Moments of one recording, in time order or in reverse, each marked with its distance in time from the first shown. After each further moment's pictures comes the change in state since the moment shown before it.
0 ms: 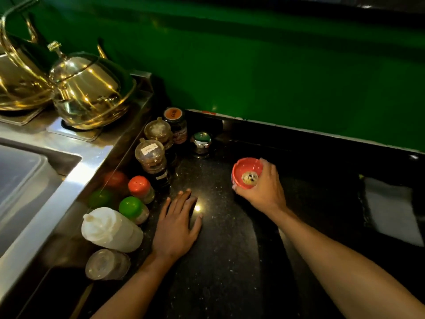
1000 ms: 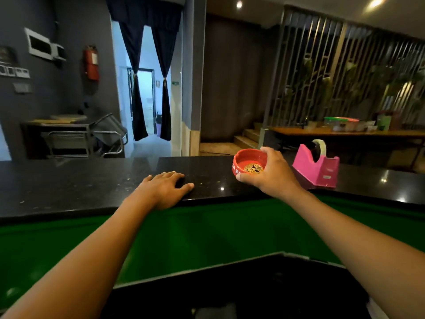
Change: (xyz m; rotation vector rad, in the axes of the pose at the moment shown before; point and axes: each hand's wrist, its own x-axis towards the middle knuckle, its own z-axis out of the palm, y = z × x) left_hand 0.301 0.498 -0.165 0.171 -0.064 0.488; right_hand 0.081 0.122 -0.551 -0.100 0.618 -0.041
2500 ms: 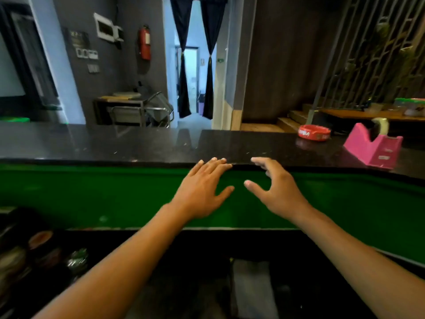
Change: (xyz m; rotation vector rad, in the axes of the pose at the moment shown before) left_hand -0.123 0.008 0.036 -0.045 0.360 0.216; right_hand -0.110 -0.055 0.050 0.274 -0.250 -0.269
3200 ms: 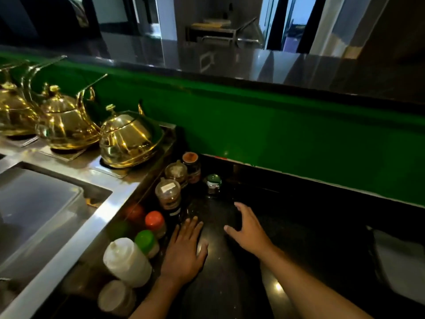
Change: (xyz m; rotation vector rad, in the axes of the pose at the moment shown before) left_hand -0.443 -0.215 0.070 0.057 -0.264 -0.743; right_hand -0.134 -0.120 0.437 0.127 -0.671 0.286
